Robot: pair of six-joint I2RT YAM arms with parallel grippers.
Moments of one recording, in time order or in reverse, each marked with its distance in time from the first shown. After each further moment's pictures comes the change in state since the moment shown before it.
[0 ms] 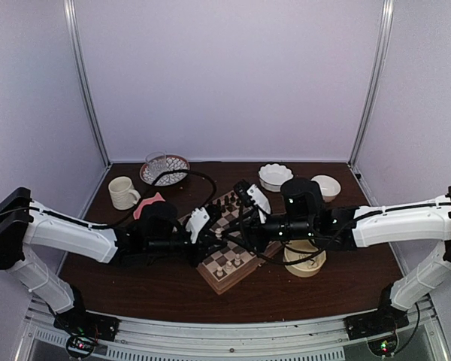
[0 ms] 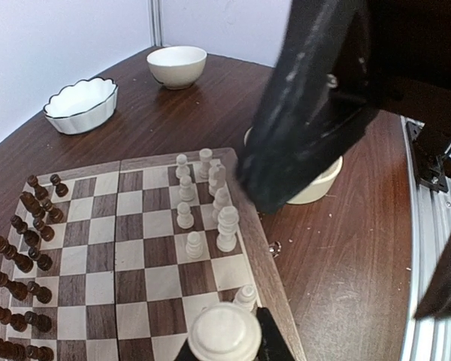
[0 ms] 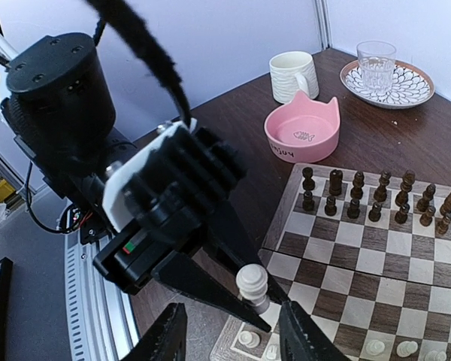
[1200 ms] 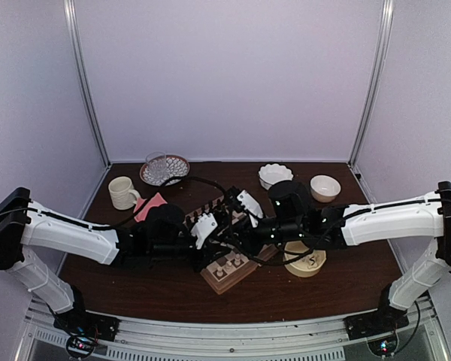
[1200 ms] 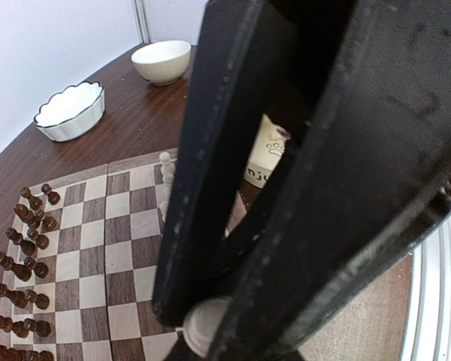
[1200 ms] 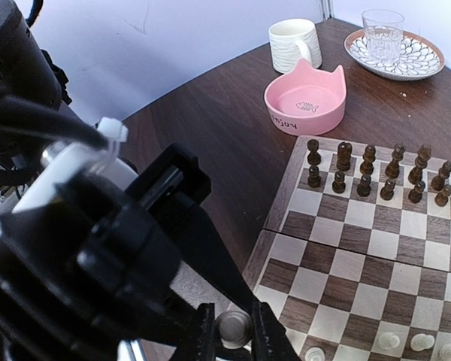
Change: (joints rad) left arm -0.074 0.000 0.047 -0.092 -0.064 0.068; right arm 0.003 0.084 0.059 -0.075 -0.005 0.006
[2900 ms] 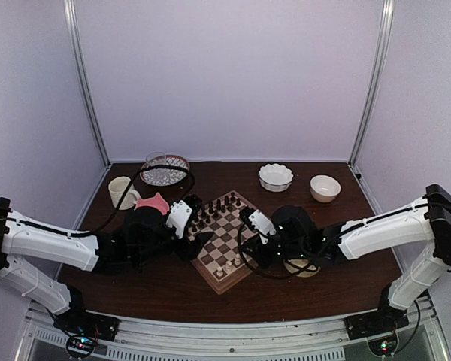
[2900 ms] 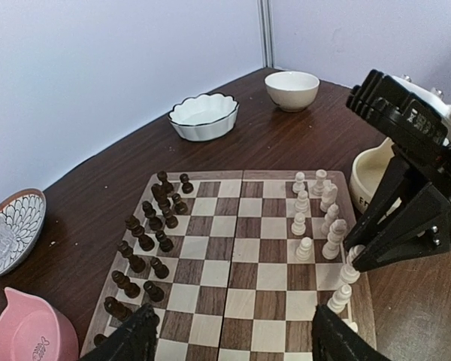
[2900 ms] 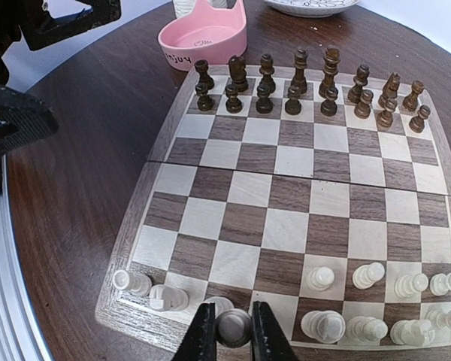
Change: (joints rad) left arm -0.003 -0.170 -0.124 0.071 -0.406 -0.060; right arm -0.006 0.024 -0.195 0.088 0.259 -0.032
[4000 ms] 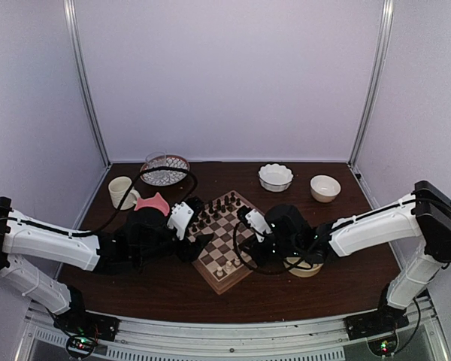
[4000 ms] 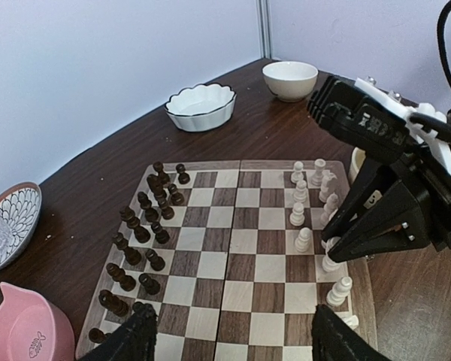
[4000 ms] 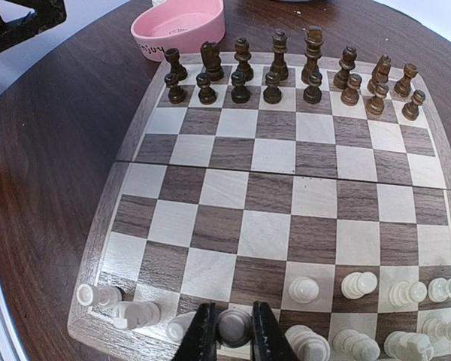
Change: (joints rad) left arm 0.000 0.011 0.006 -0.026 0.006 -0.008; right arm -0.025 0.081 0.048 -0.007 0.021 0.009
